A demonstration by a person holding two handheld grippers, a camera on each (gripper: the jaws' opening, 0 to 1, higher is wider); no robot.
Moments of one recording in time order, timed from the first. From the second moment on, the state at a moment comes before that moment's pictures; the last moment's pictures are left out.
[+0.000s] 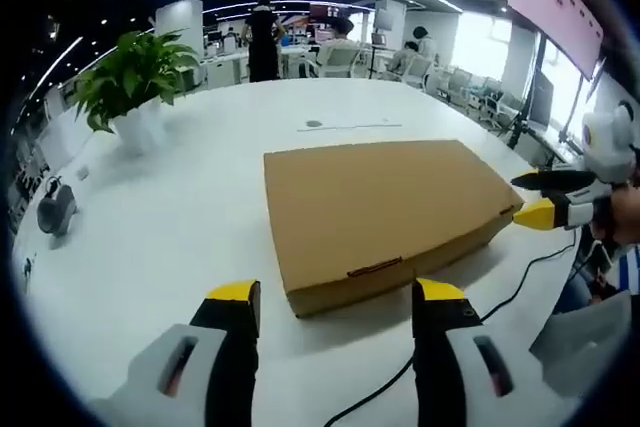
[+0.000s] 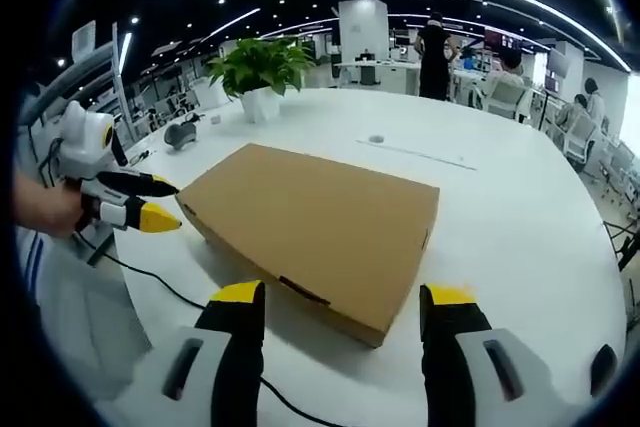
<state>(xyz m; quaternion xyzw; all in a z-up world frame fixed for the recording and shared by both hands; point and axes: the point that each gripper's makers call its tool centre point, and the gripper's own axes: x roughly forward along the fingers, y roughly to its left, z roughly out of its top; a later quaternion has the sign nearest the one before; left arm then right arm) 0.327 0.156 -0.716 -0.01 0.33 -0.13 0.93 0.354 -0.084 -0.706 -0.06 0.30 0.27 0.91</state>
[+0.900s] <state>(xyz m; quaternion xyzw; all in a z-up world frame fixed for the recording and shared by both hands) 0.298 0.154 -0.675 -0.30 0.27 -0.11 0.91 0.322 -0.098 -0.692 0.09 0.32 0.24 0.91</state>
